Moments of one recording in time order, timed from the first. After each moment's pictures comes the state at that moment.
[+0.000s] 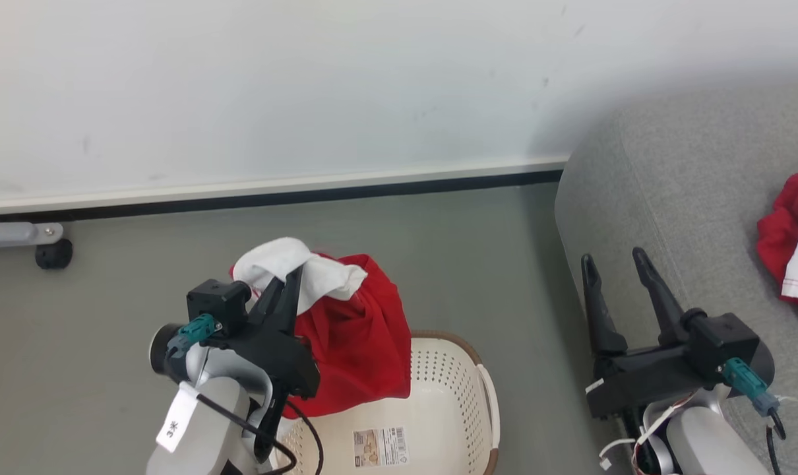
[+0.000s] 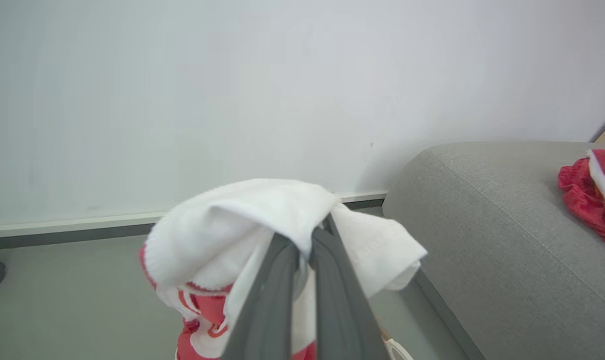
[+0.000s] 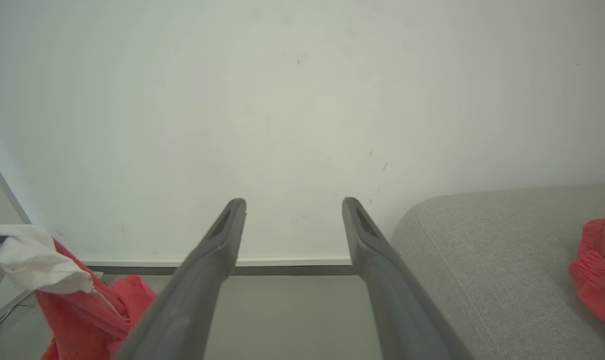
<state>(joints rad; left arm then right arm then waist) -0.51 0.04 -0.33 0.73 -0.44 -0.10 -0.25 -0.27 -0.17 0.31 0.20 0.32 -0.07 -0.24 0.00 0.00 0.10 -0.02</state>
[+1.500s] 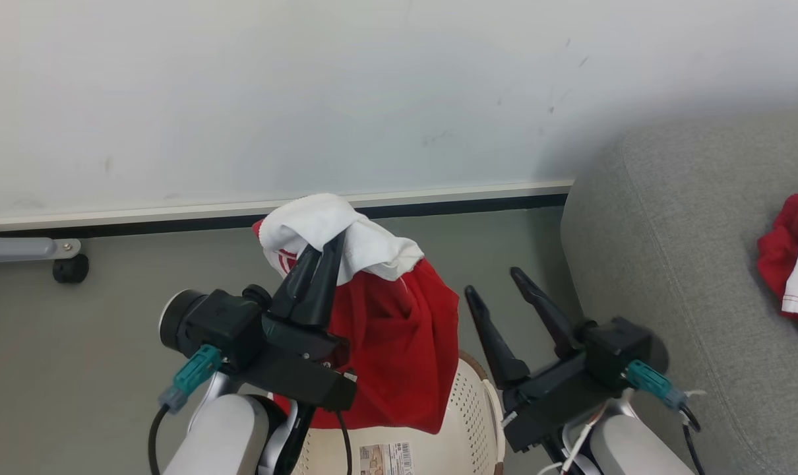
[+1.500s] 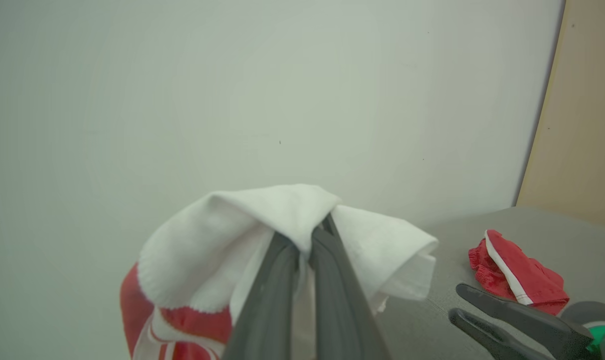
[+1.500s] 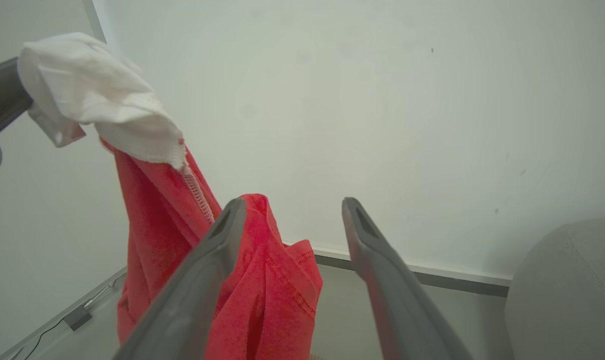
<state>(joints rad) -0.34 0.08 -0.37 0.08 -0.37 -0.04 -0.19 -0.30 -0.10 0.49 0.18 0.33 0.02 -0.16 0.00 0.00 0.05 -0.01</state>
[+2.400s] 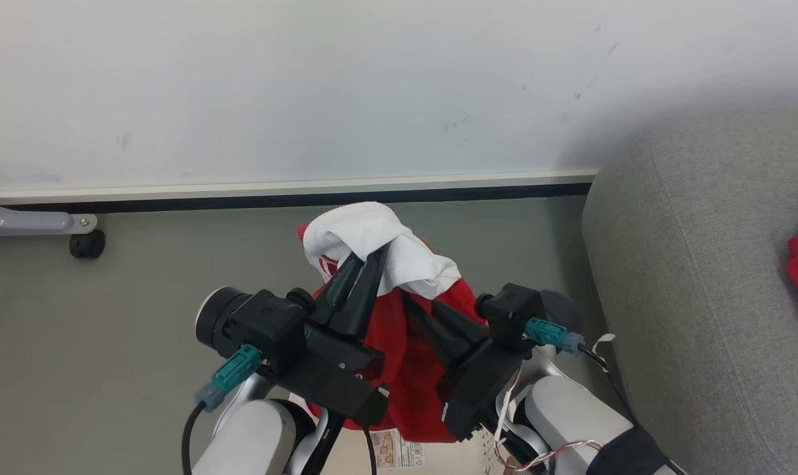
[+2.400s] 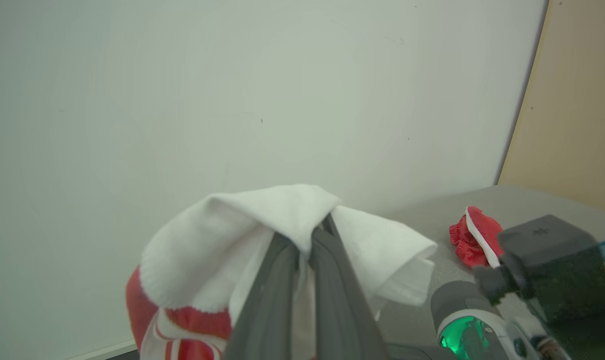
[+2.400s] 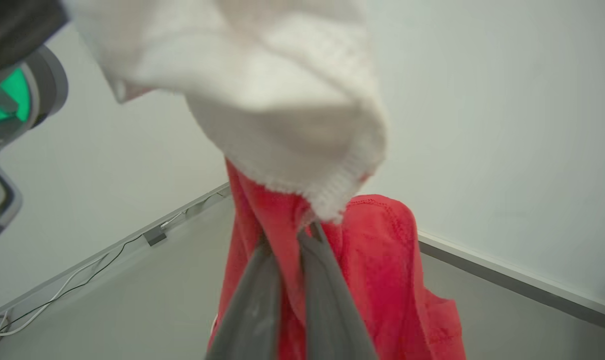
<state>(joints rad) -0.34 0.07 -0.45 0.04 -0.37 -0.05 -0.12 -0.56 -0.07 0.76 0.43 0.43 0.10 -0.11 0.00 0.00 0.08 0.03</state>
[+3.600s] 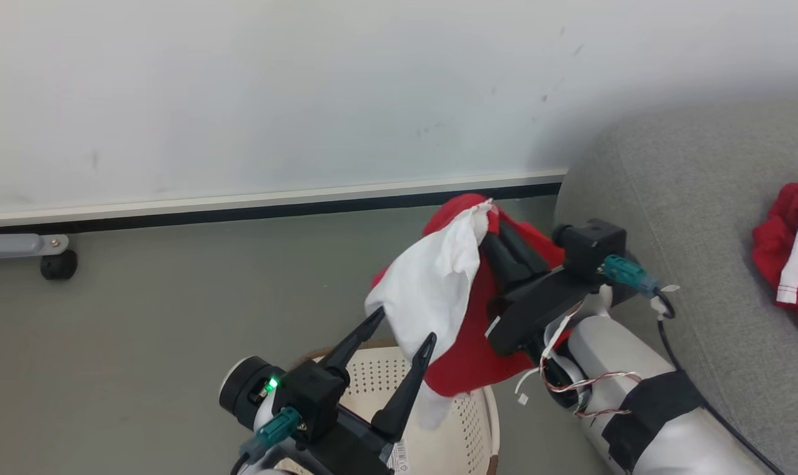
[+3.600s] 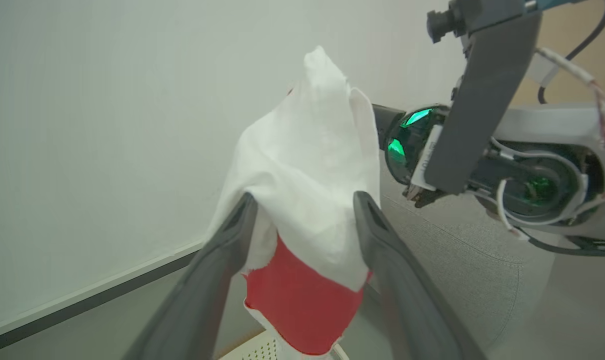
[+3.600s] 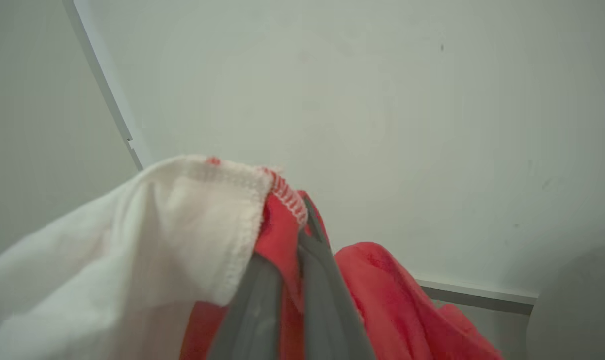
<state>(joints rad) -0.22 0.14 -0.56 0.04 -0.34 -0.07 -0.05 -0.68 -0.08 0.66 0.58 0.57 0.06 -0.24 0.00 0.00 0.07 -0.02</state>
